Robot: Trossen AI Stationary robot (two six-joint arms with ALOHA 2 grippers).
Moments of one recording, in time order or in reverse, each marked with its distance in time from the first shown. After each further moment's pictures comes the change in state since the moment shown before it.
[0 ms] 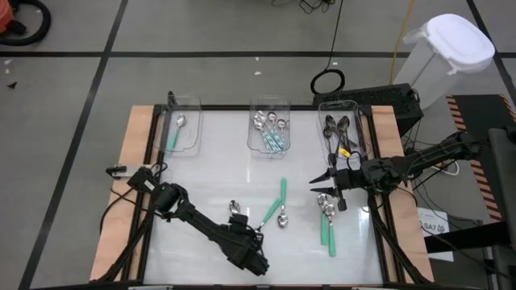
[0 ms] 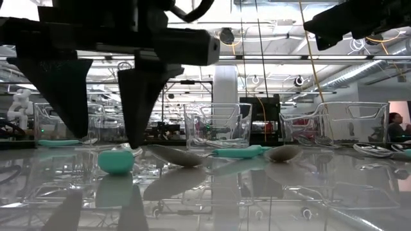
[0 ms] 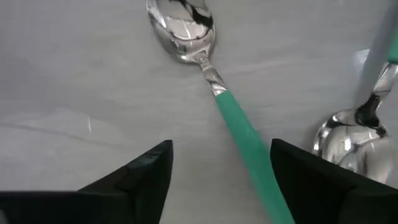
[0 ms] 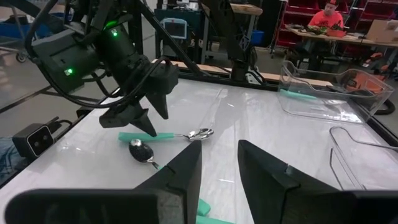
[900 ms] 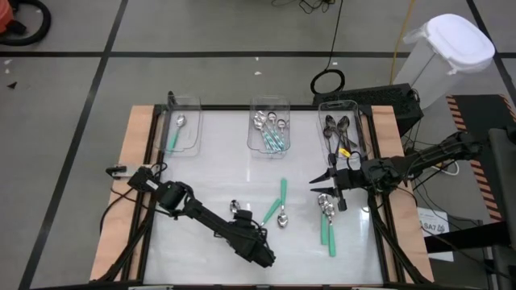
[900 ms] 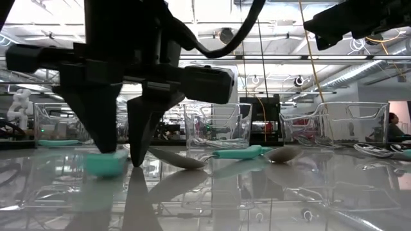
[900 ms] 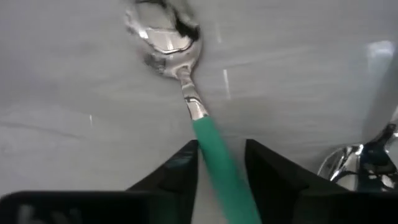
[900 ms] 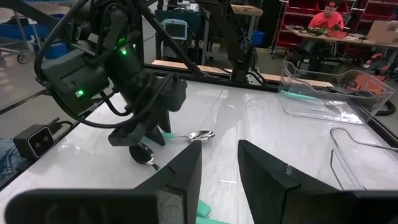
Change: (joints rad) left arm 0.061 0.053 0.002 0.043 0.027 0.029; right arm 0.000 0.000 0.000 0.003 -0.003 0.000
